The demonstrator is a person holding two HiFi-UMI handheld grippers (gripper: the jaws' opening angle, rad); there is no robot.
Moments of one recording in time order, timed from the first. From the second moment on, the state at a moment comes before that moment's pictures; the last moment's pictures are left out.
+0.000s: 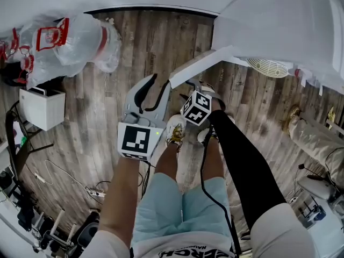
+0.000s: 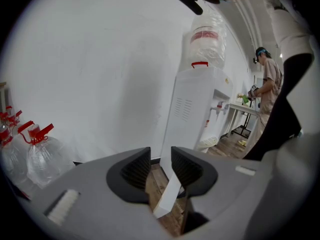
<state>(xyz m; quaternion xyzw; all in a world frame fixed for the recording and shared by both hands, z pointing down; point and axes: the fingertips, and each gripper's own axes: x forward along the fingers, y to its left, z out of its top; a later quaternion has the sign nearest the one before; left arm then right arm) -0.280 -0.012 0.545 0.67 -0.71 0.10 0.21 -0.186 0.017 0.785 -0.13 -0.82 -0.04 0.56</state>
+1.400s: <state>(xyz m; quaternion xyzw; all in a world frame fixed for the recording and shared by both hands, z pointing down) -0.257 -0.019 0.532 0.70 -0.67 0.11 0.20 -0.180 0.011 0.757 -0.07 -0.84 -0.02 0.53</state>
